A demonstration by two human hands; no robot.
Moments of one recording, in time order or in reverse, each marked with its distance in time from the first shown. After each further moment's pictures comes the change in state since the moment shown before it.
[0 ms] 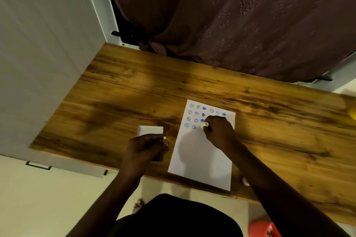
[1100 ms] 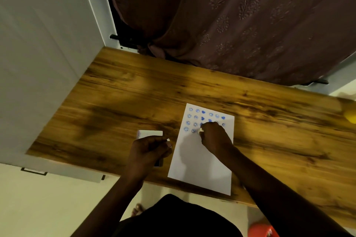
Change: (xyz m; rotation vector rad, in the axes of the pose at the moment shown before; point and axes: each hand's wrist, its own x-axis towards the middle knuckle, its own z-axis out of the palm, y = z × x) left_hand 0.006 0.010 0.008 0.005 -0.033 0.003; right_hand 0.011 -0.006 0.026 -0.117 -0.001 0.050
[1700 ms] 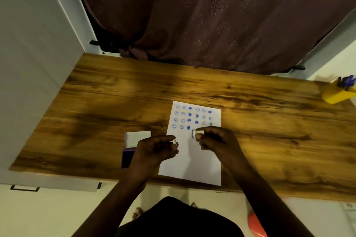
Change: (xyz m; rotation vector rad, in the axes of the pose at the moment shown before) left_hand -0.004 0.001 0.041 0.001 -0.165 -0.008; right_hand -0.108 0.016 -0.059 1.271 0.033 0.125
